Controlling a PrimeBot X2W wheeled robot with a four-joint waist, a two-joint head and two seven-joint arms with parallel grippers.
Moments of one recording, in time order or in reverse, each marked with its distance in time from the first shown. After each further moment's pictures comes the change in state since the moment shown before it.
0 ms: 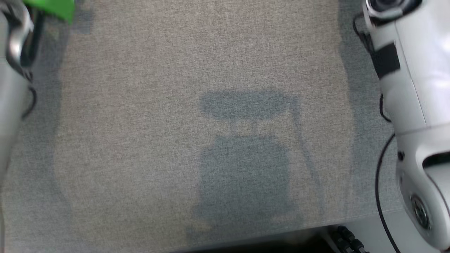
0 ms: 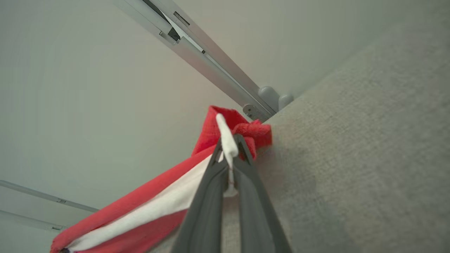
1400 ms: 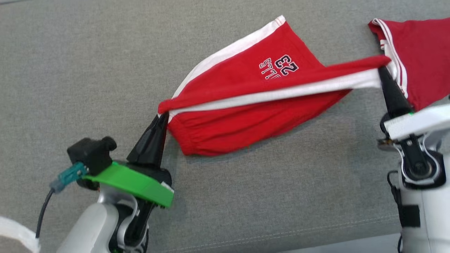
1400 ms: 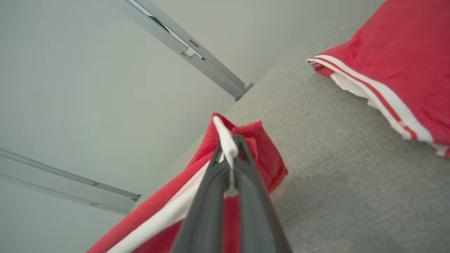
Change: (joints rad) left arm 1.039 -0.144 0.145 -0.712 -0.162 0.190 0.202; right arm 1.013 -0.020 -0.275 -0.762 -0.010 0.000 0.313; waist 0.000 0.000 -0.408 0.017
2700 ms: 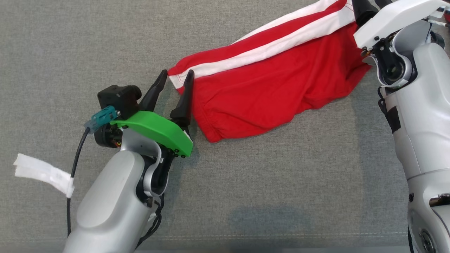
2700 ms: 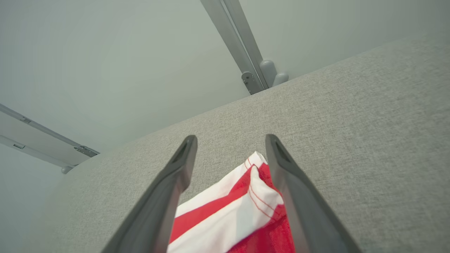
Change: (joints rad) left arm -0.343 -0.150 -0.058 0.384 0.020 0.015 0.022; right arm -0.676 -0.075 0.193 0.708 -0.300 -0.001 -0.112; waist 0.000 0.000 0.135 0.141
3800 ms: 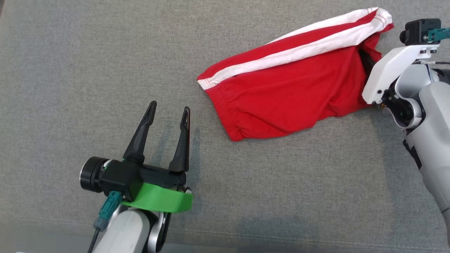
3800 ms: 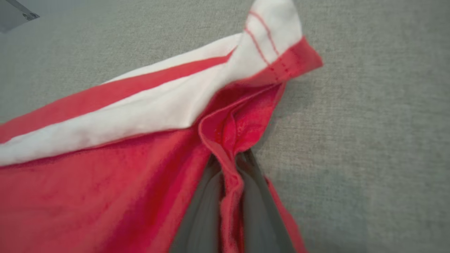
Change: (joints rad) left arm 0.314 0.024 0.047 -0.297 0.394 0.053 -0.225; right arm 0.162 -0.216 0.300 -0.053 0.033 -0.002 0.192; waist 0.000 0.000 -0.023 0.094
